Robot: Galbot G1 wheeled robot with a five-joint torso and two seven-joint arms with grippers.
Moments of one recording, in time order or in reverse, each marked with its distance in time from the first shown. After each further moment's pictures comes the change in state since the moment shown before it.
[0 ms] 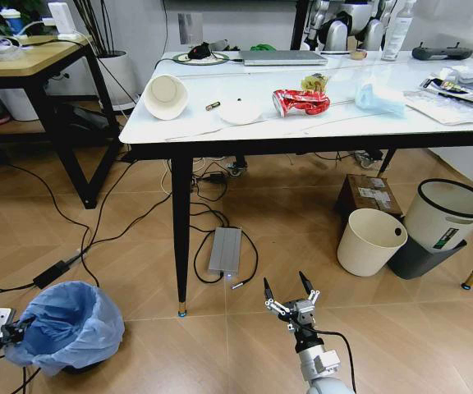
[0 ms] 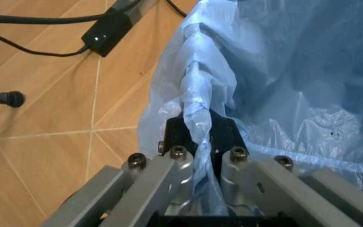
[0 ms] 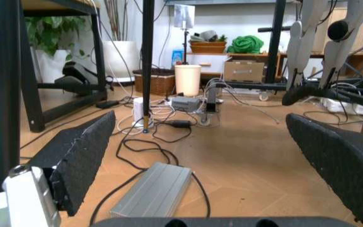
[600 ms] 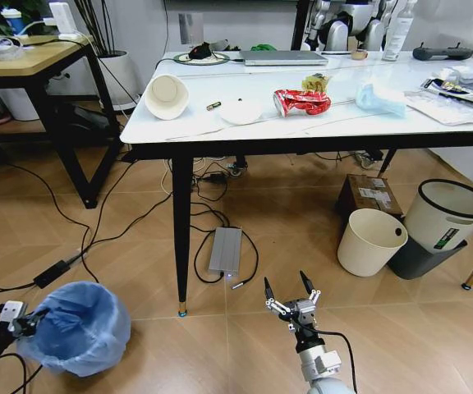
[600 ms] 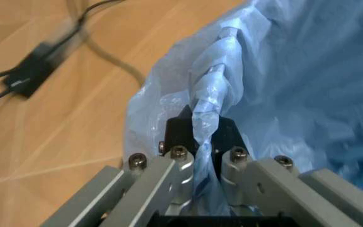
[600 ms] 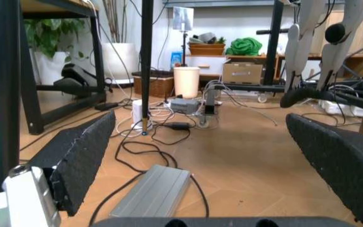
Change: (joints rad) left arm 0.133 -0.007 -0.088 -0.239 -0.063 0.003 0.092; right arm -0.009 0.000 0.004 0.019 0.001 -0.003 0.001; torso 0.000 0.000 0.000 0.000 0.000
